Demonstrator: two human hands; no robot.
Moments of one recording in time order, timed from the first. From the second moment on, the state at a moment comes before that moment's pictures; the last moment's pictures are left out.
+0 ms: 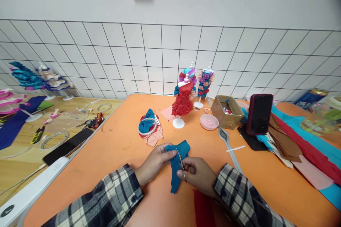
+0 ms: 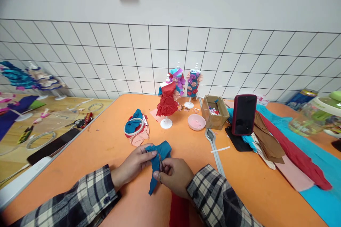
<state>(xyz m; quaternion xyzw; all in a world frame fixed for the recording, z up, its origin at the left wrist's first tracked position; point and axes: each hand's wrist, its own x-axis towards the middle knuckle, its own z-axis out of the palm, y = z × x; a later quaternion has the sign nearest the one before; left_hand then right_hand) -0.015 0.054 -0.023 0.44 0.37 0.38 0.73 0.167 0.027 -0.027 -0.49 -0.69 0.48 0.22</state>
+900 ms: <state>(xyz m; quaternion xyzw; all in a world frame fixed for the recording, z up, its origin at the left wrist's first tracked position) -0.017 0.054 -0.022 0.51 0.36 0.35 0.70 0.167 0.029 -0.027 -0.50 -0.69 0.48 0.22</state>
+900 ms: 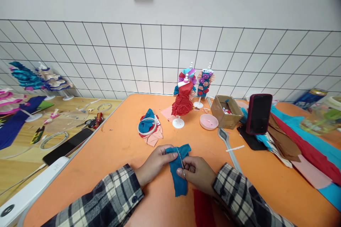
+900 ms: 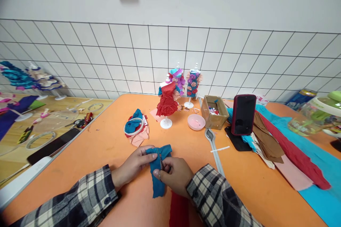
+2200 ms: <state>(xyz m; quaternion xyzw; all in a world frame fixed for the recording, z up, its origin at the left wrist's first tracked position) -0.018 0.058 -0.018 0.49 0.38 0.36 0.70 0.184 0.043 -0.029 -0.49 -0.61 0.58 0.23</state>
